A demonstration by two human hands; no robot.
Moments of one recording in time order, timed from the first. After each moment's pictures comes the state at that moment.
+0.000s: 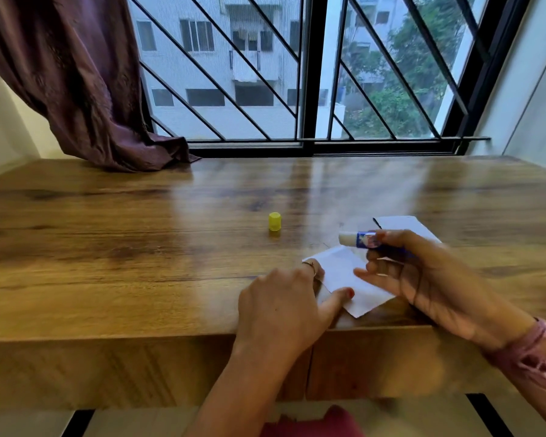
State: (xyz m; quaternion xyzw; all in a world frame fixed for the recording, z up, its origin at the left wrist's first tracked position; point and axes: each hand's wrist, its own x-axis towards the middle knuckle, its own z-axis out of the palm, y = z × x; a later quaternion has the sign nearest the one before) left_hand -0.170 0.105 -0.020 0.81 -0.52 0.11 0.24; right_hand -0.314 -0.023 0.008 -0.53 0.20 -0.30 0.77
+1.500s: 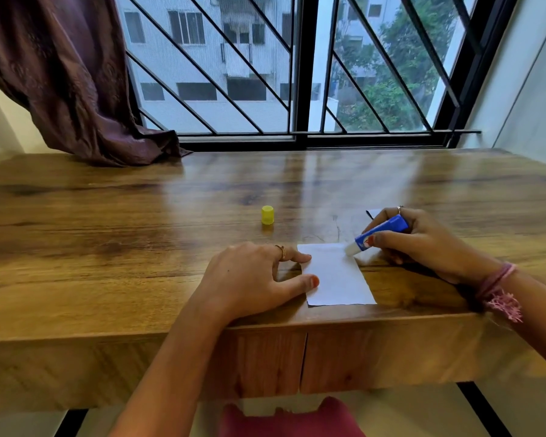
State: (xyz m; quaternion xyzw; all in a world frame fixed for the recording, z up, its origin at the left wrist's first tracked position) left_hand -0.113 0.106 -0.006 0.76 -0.63 0.00 0.20; right_hand -0.316 -0.082 0.005 -0.84 0.20 -0.25 0.44
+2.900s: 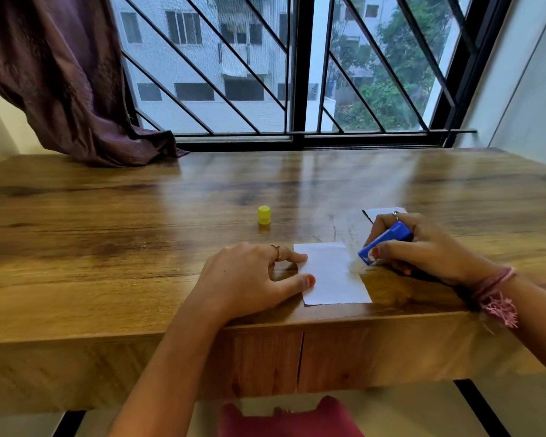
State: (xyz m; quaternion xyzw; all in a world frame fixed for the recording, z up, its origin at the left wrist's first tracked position) left_hand -0.111 0.103 -0.009 0.75 -0.63 0.02 0.19; right_hand -0.322 -0.069 0.010 -0.86 0.16 -0.24 0.43
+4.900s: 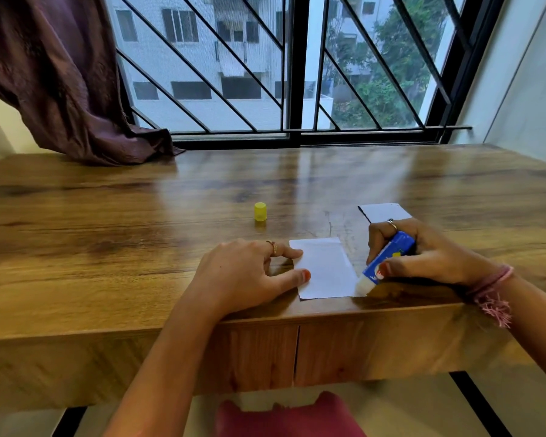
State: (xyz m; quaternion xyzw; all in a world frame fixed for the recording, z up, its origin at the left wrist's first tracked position) left_hand -0.112 0.104 -0.009 0.76 -0.62 0.01 0.19; right_hand -0.331 -0.068 0.008 -0.89 0.08 -0.18 0.41
